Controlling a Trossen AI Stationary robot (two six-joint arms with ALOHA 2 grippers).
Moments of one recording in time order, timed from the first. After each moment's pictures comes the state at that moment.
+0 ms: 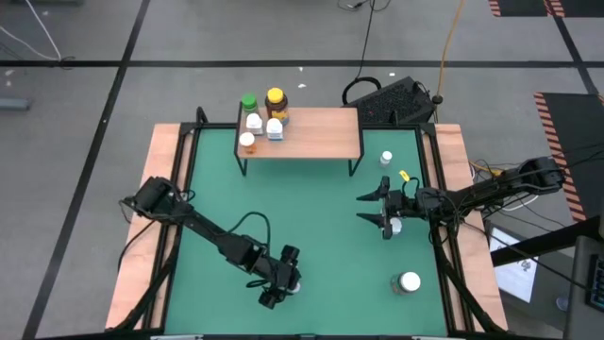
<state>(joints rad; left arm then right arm) -0.49 1.90 1.10 -0.05 0.00 -0.01 0.14 0.93 0.04 0.83 0.18 0.07</state>
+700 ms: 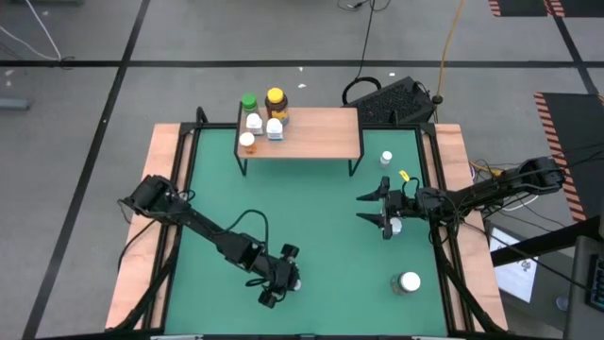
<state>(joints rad) -0.48 1.88 1.10 -0.06 0.00 -0.03 0.14 0.93 0.04 0.83 0.18 0.07</state>
